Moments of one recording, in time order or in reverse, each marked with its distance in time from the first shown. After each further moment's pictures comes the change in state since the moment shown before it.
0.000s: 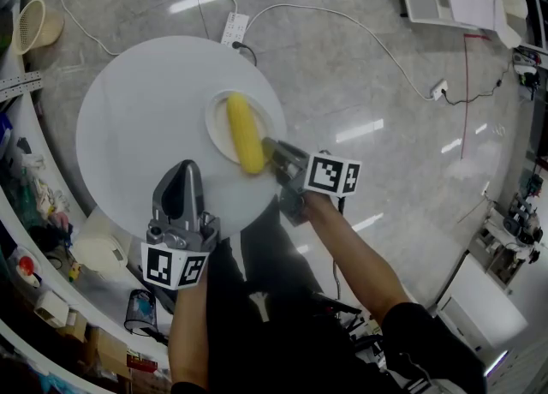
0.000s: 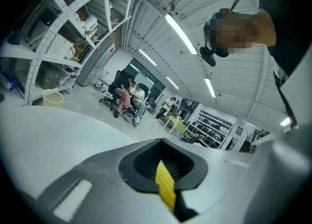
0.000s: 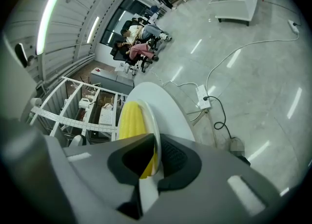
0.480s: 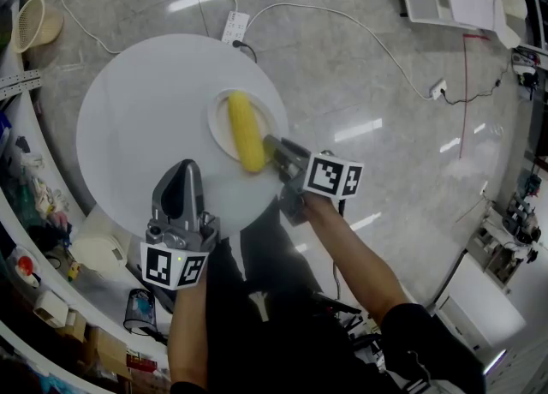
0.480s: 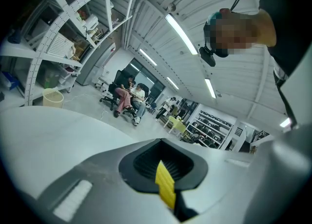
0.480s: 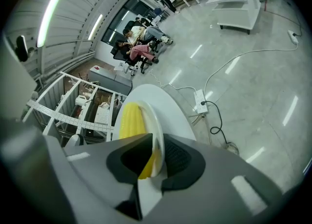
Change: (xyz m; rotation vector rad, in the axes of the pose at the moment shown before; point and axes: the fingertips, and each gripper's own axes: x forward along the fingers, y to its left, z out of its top) left arm -0.002 0.003 0.001 -0.008 0.002 -0.004; right arm -0.002 0.003 0.005 -0.041 -0.029 -0.049
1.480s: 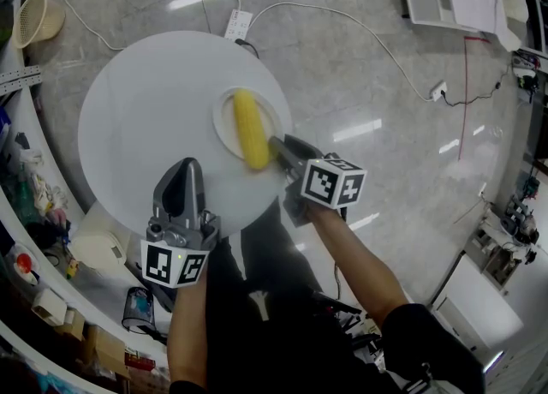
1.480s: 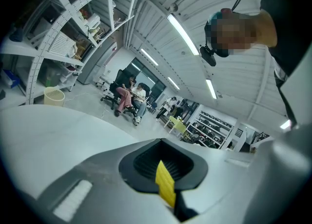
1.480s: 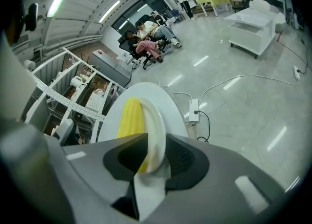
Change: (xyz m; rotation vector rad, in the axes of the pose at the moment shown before) left arm -0.003 0.005 -0.001 -0.016 0.001 0.004; right arm -0.010 -0.007 0.000 -0.197 0.006 -0.137
